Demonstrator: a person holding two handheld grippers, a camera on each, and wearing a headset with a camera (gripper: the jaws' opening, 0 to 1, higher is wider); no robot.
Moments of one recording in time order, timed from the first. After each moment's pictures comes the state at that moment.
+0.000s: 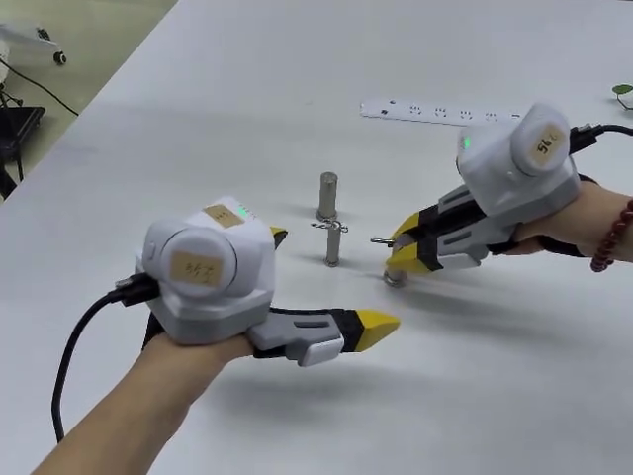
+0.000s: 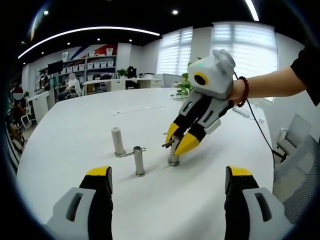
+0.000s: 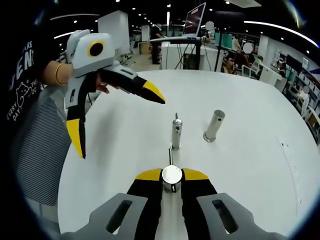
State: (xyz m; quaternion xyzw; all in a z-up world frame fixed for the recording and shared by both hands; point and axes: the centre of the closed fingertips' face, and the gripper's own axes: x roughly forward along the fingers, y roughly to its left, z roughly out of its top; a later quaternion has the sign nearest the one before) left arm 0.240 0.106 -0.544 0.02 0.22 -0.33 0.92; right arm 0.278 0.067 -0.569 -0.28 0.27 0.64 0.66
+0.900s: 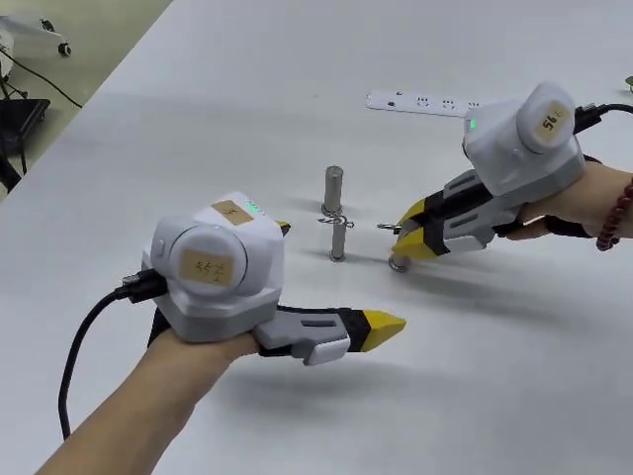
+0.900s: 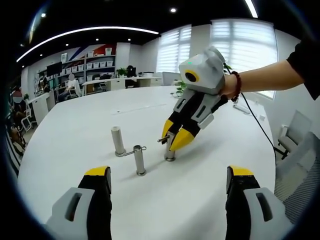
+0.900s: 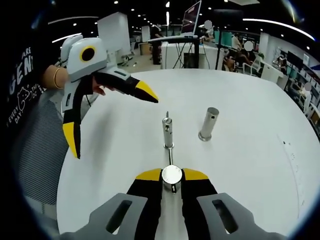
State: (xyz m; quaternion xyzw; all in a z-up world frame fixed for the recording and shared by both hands) left arm 0.240 0.104 -0.548 0.03 0.22 -0.33 0.92; right arm 0.291 0.065 -0.575 -0.27 0.28 0.65 0.65
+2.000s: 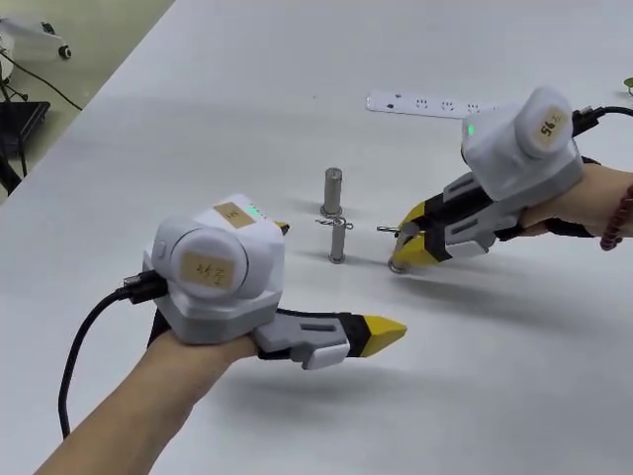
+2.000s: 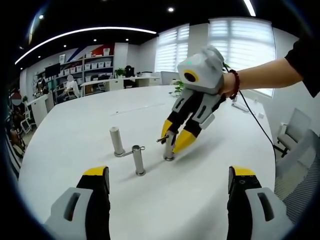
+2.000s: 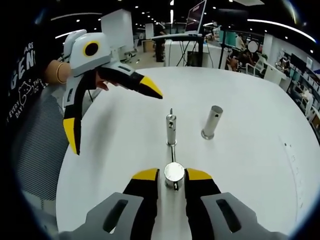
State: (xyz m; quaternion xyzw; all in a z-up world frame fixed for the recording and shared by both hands) left arm 0.237 0.103 -0.550 0.03 0.22 -0.34 0.91; right arm 0.285 0.061 -0.580 -0.28 0.28 0.65 0.64
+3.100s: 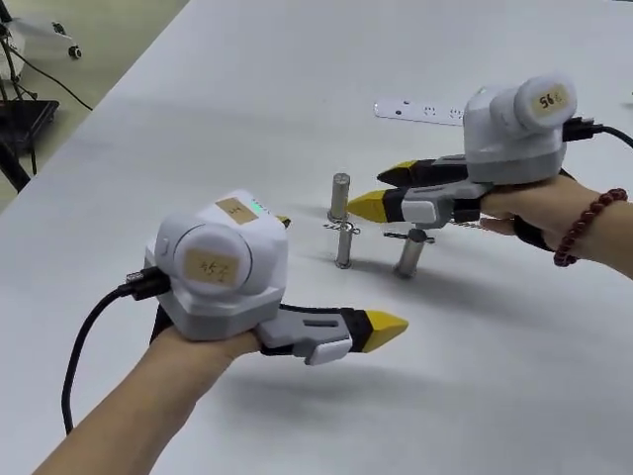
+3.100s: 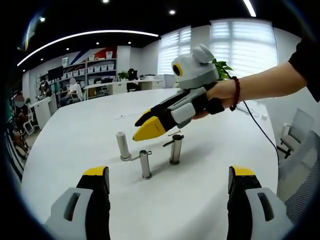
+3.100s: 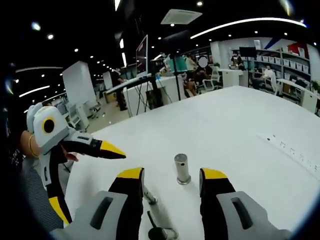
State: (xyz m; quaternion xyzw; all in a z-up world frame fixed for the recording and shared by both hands) left arm 0.245 0.112 -0.542 0.04 0.21 -0.33 0.92; right arm 0.337 0.121 -0.534 -0.07 0.24 0.55 0.79
